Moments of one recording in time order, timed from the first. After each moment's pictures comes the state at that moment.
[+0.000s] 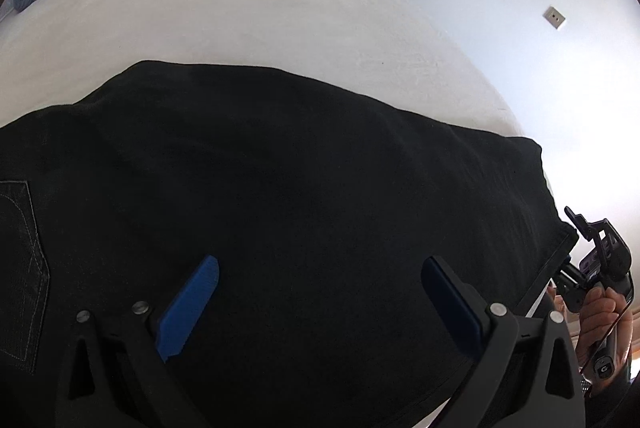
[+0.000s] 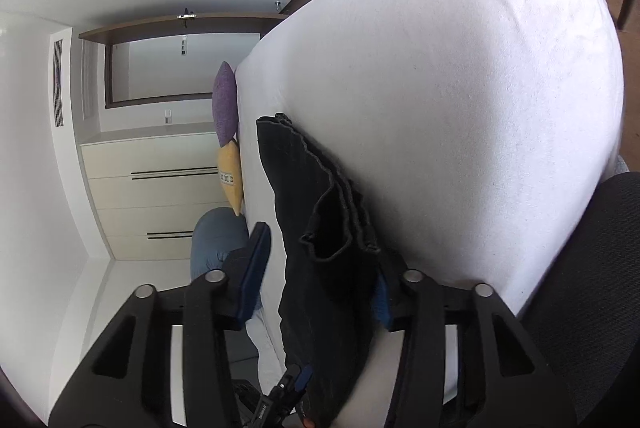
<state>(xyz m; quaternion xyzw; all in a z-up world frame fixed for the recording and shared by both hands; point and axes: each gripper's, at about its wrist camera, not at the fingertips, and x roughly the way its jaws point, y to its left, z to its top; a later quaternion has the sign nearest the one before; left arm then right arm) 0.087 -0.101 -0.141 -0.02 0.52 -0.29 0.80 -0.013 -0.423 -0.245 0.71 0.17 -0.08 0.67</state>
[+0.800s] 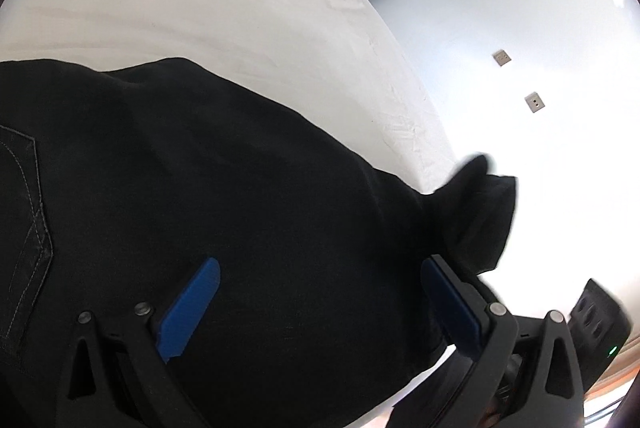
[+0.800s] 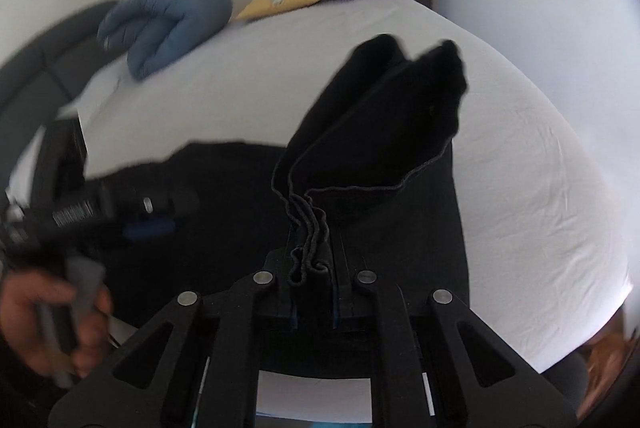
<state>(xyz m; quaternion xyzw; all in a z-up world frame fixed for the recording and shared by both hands) 0.099 -0.040 -0.129 -0.21 0.52 -0.32 0.77 0.138 -0.149 -0.140 0.05 0.41 -0.03 0.91</state>
